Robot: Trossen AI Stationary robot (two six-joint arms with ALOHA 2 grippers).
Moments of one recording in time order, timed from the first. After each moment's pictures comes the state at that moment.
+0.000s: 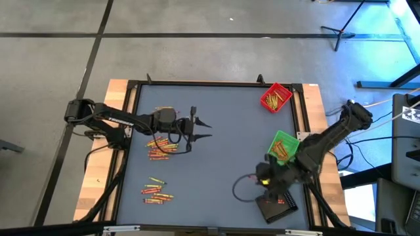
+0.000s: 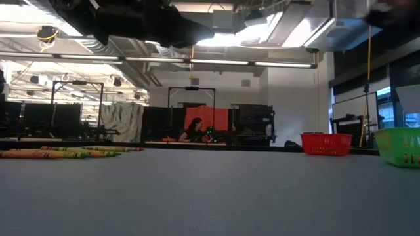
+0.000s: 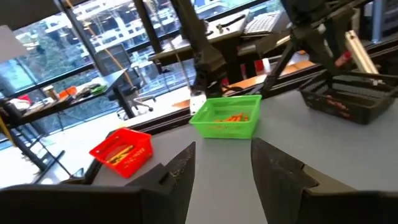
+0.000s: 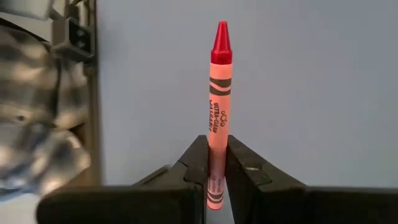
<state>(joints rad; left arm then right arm) 0.06 1.41 0.67 0.63 0.07 0.32 0.72 1.36 1.05 -0.73 0.20 0.86</state>
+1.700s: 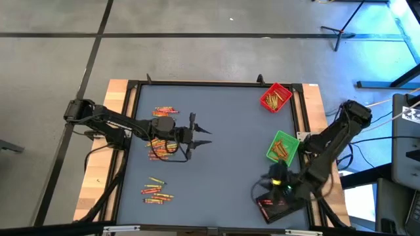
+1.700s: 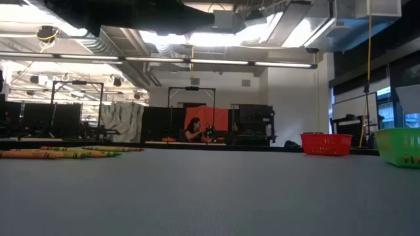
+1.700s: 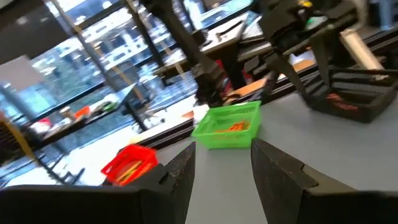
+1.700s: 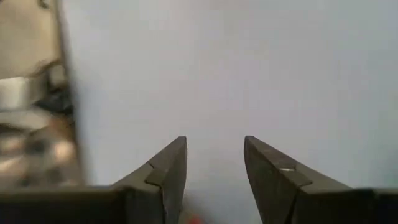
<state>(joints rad) -0.05 1.41 0.67 0.67 -0.06 0.42 0.93 1.34 0.84 -0.59 0.63 1.29</state>
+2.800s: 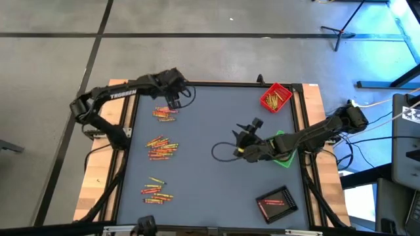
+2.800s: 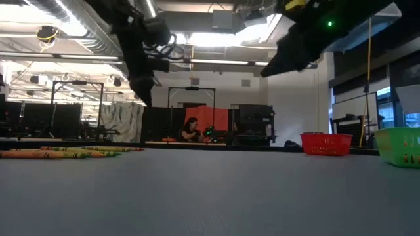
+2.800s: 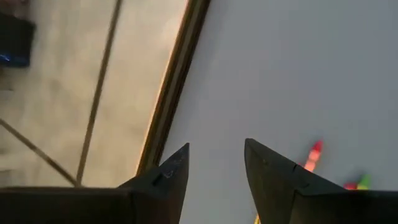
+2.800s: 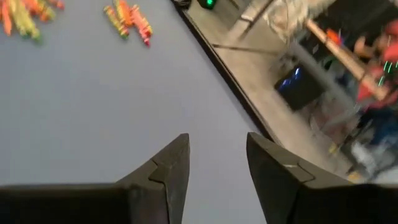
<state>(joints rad) 0.62 1.50 1.11 -0.69 -0.35 0.40 0.33 1.46 0.84 -0.15 0.98 0.09</state>
